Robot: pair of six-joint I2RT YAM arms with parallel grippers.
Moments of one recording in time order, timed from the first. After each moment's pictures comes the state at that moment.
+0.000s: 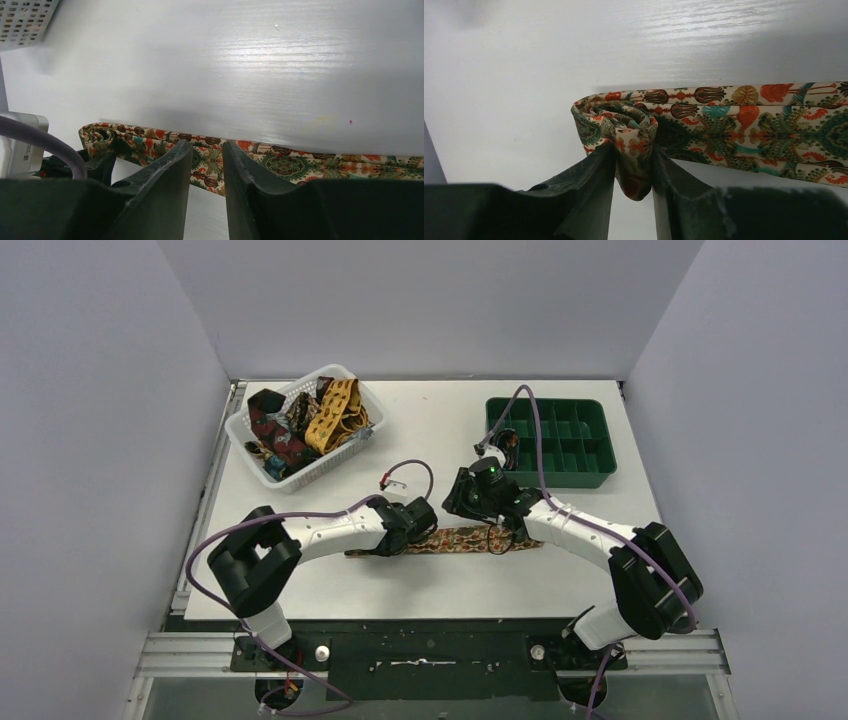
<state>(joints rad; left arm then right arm) -0.94 1.70 1.03 -0.81 -0.72 -0.75 0.65 1.47 0.86 -0.12 0.02 0.75</state>
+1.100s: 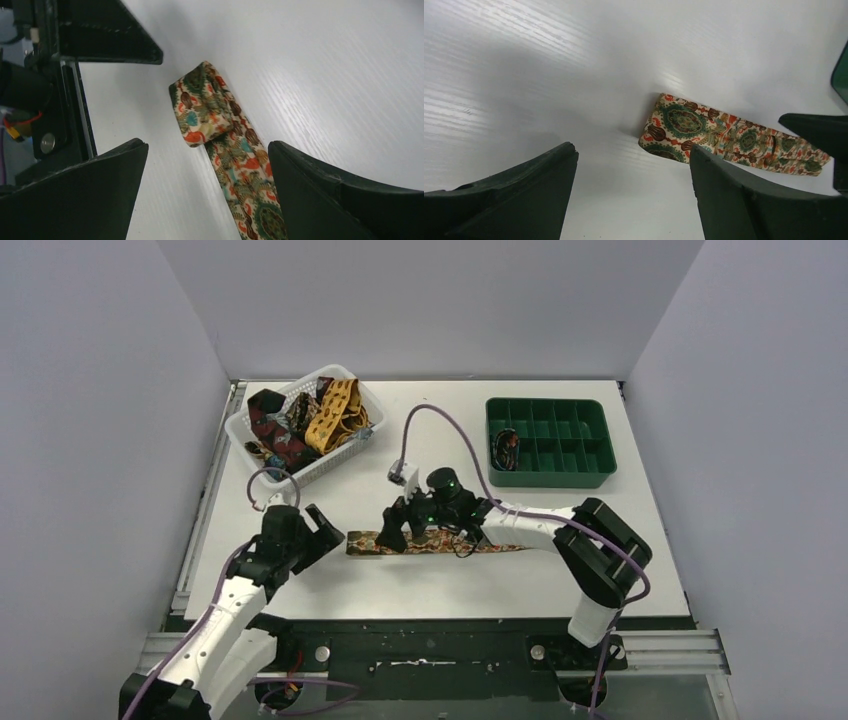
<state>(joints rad) -0.31 0.81 0.42 -0.42 -0.07 -0.83 0.80 1.71 0.91 0.32 -0.47 0.20</state>
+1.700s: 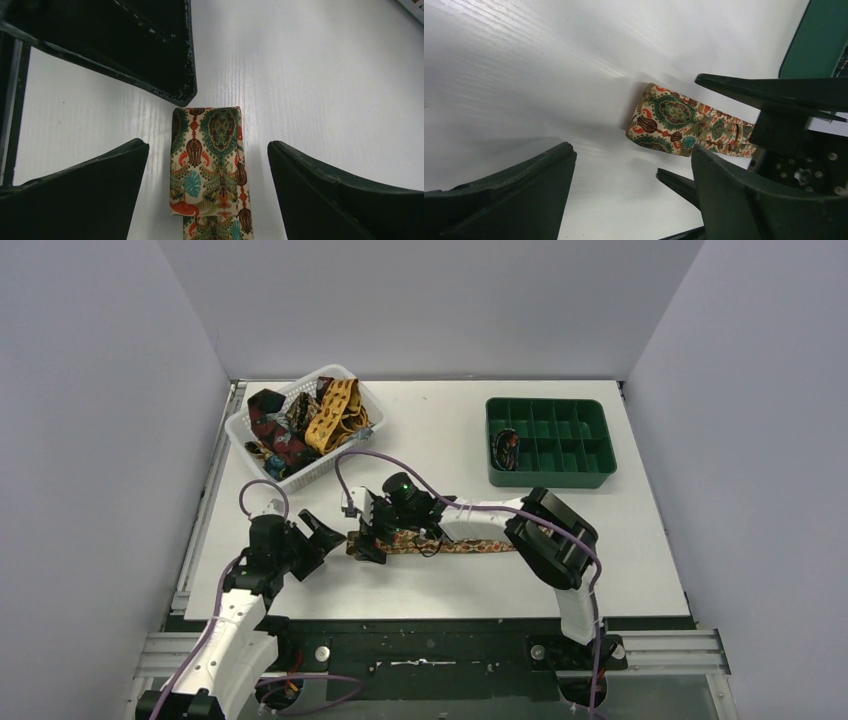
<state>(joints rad) -0.11 0.73 0.28 -0.31 0.22 -0.89 0.95 1.97 1.19 0.19 -0.53 -0.33</state>
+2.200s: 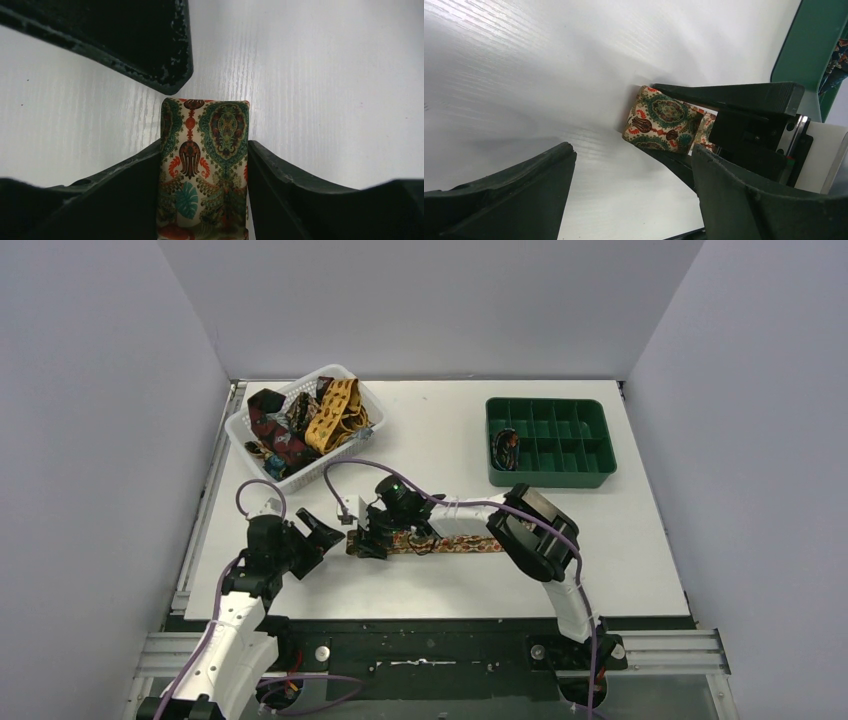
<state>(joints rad) -0.10 0.70 0.28 -0.31 0.22 -0.91 0.95 2.11 1.29 0.10 -0.55 -0.45</state>
